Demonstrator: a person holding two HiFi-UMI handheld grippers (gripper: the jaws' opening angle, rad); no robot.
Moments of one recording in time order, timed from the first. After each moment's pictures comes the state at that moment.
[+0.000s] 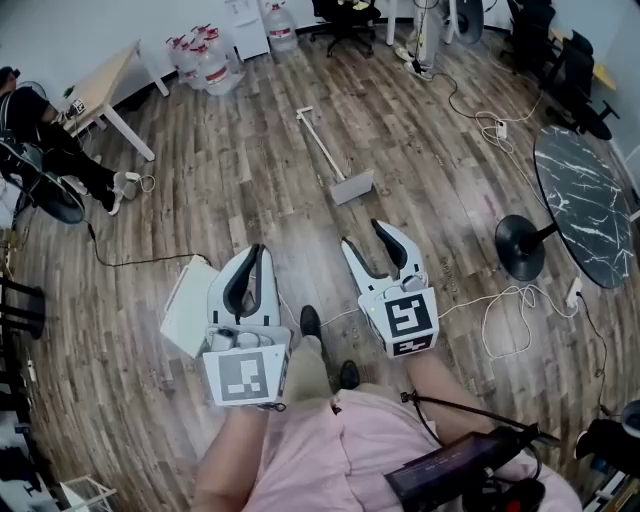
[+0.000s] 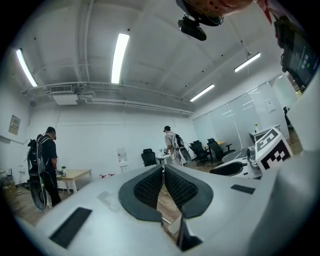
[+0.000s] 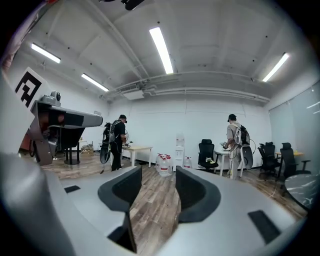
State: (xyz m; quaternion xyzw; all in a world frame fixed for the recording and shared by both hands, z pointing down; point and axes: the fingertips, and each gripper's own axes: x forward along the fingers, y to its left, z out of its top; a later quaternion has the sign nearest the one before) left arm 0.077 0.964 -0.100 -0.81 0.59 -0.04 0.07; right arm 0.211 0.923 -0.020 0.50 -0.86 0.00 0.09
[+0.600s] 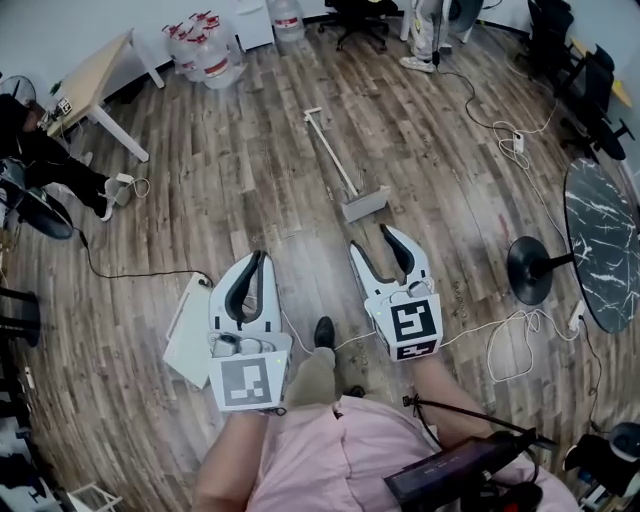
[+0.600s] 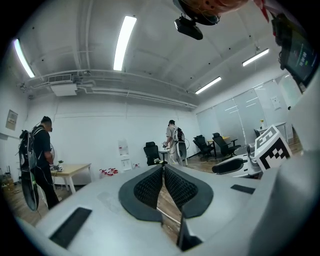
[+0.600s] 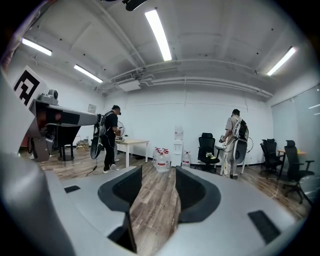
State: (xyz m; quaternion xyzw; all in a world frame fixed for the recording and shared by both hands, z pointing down) left arm 0.011 0.780 -0.058 -0.80 0.59 -0.06 0.03; right arm 0.158 0.739 0.019 0.51 -0.85 0.01 0.12
